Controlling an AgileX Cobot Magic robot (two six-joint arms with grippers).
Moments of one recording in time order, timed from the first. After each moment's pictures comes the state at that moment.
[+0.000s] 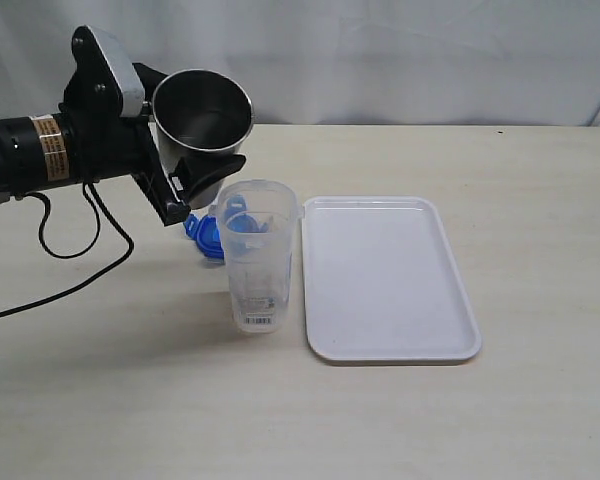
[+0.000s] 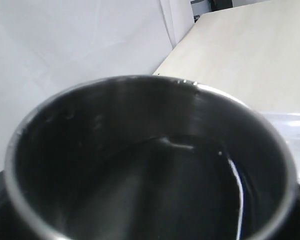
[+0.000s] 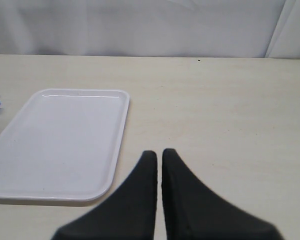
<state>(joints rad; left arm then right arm) -0.21 1.75 -0.87 1.06 -0.84 -0.28 0.04 0.00 0.00 -0.04 0.35 0.02</state>
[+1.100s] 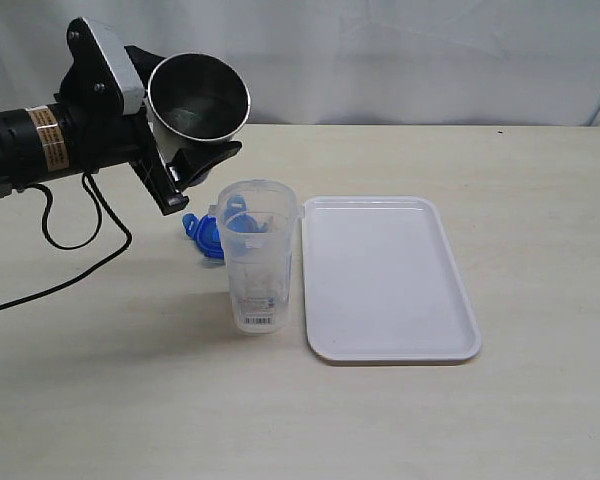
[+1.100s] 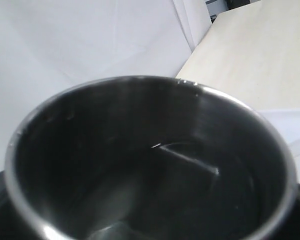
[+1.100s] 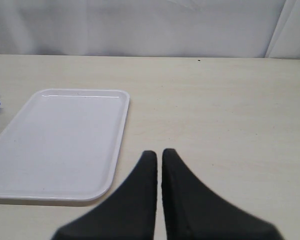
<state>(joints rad) -0.21 1.75 -0.88 0.99 -0.85 -0.12 0.04 0.00 0.00 -0.04 0.35 0.02</state>
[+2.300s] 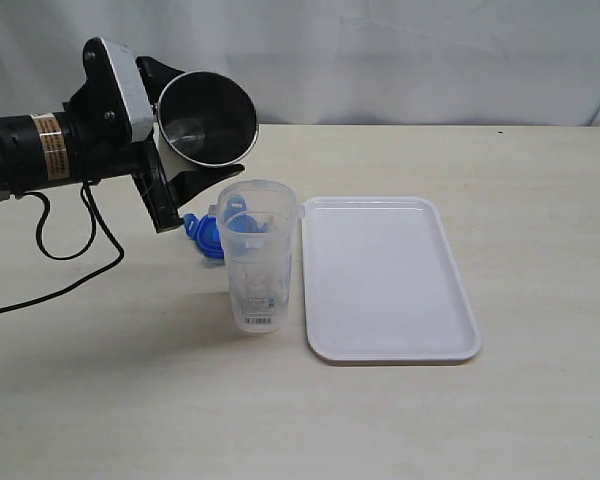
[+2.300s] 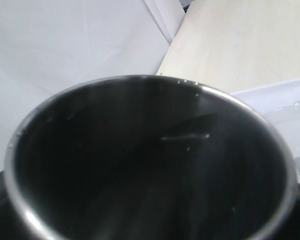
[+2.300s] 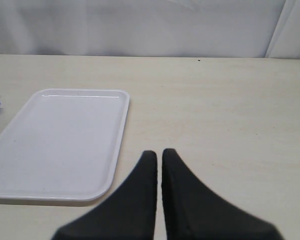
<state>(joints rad) -0.21 1.75 -0.88 1.09 -0.85 -0.04 0.04 0.00 0.00 -0.04 0.35 0.02</state>
